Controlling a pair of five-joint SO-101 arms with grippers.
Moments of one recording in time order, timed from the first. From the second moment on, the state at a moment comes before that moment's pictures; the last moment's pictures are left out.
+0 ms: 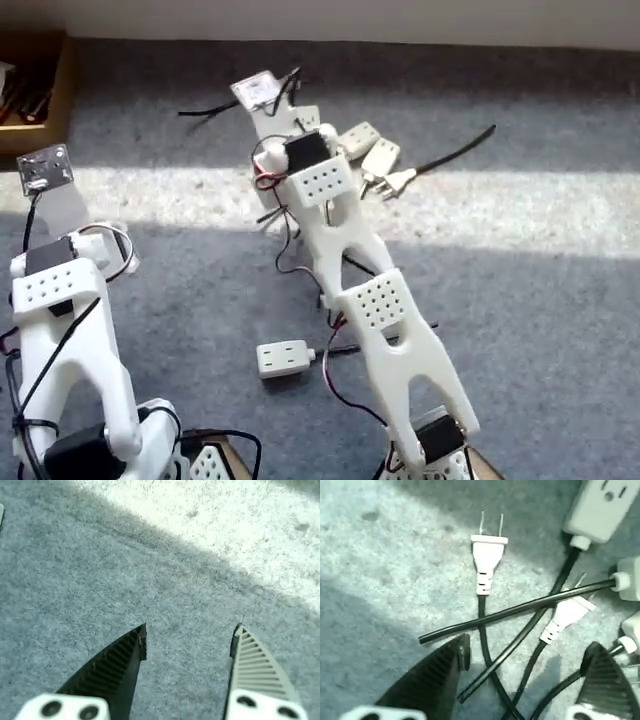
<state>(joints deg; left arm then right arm) -29.5 -26.2 45.7 49.6 2.5 -30.1 70.5 -94.3 98.6 4.4</state>
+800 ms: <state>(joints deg) -29.5 -26.2 50.7 46.0 2.4 -30.1 80.5 -95.3 95.4 -4.8</state>
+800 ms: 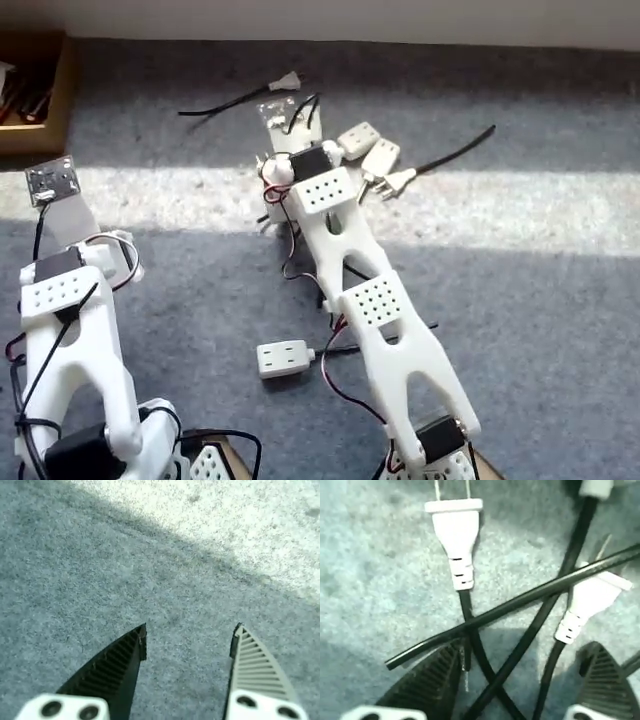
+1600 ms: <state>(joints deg) -29.2 -26.2 50.7 46.0 2.4 -30.1 81.2 -95.7 97.9 2.2</state>
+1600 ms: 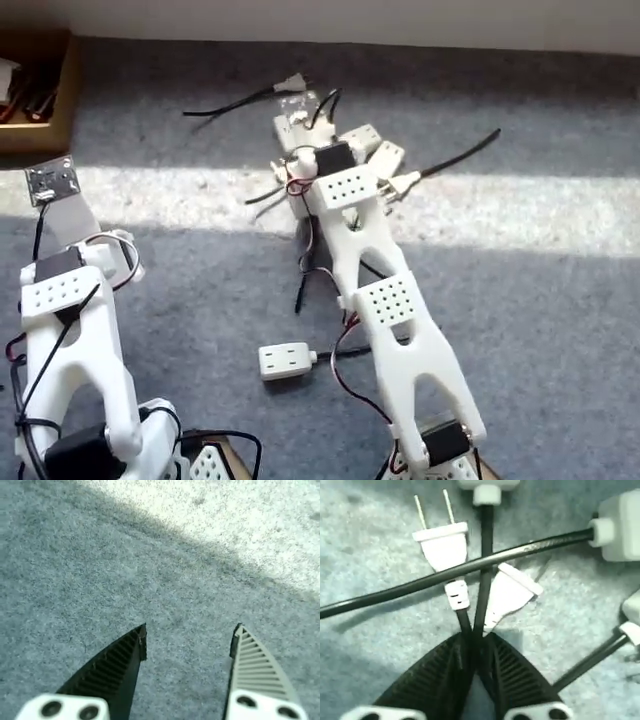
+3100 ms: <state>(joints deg) -25.7 -26.2 53.4 45.3 0.0 28.1 15.3 3.6 62.2 37.1</state>
